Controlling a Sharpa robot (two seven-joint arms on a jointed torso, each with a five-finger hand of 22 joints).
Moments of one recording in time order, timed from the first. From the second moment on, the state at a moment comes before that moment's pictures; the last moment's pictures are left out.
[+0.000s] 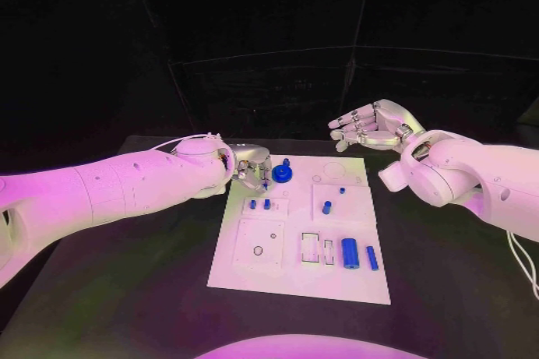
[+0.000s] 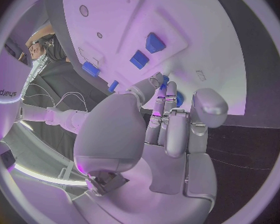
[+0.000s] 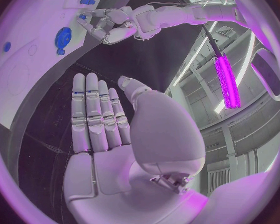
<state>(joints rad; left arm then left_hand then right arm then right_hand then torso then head) 1.28 -0.64 -0.16 1.20 -1.37 -0.05 0.02 1.32 -0.10 0.49 -0.13 0.08 1.09 0.13 0.17 0.07 1.13 0.07 0.25 0.06 1.47 -0.01 1.43 1.23 0.12 1.44 0.08 1.06 1.06 1.36 -0.74 -0.16 1.39 -0.51 -0.31 0.28 1.36 -0.13 0.32 0.08 0.27 1.02 0.19 0.07 0.07 1.24 0.12 0.07 0.07 1.32 0.06 0.08 0.19 0.18 1.02 0.16 0.46 0.29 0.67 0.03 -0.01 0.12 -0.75</state>
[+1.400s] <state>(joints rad) 1.28 -0.62 -0.16 1.19 -1.37 0.00 0.00 1.29 -0.12 0.51 -0.14 0.08 1.05 0.15 0.11 0.06 1.09 0.09 0.17 0.06 1.47 0.00 1.43 1.22 0.12 1.44 0.09 1.03 1.04 1.36 -0.74 -0.16 1.39 -0.51 -0.31 0.28 1.36 -0.13 0.32 0.08 0.27 1.02 0.19 0.07 0.07 1.24 0.12 0.07 0.07 1.32 0.06 0.07 0.19 0.18 1.02 0.16 0.46 0.29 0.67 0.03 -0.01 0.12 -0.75</state>
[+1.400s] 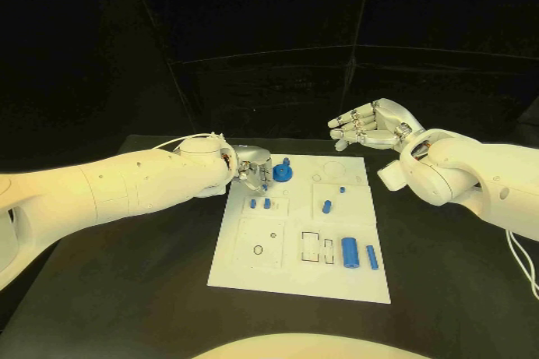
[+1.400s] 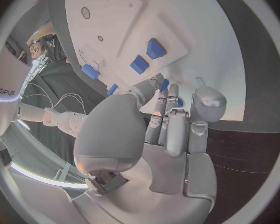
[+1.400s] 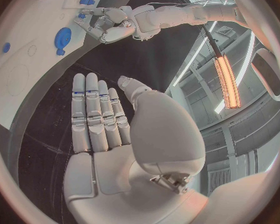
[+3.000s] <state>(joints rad) 1.28 -0.86 -0.16 1.32 -0.31 -0.24 0.45 1.26 -0.07 0.46 -0.12 0.10 1.05 0.17 0.12 0.07 1.10 0.11 0.18 0.07 1.38 0.01 1.28 0.88 0.17 1.30 0.11 0.66 0.73 1.31 -0.78 -0.16 1.37 -1.50 -0.24 0.00 1.35 -0.14 0.39 -0.06 0.22 1.07 0.16 0.07 0.07 1.16 0.09 0.10 0.06 1.47 0.00 0.62 0.48 0.15 1.23 0.10 1.00 0.76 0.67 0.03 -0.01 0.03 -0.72</state>
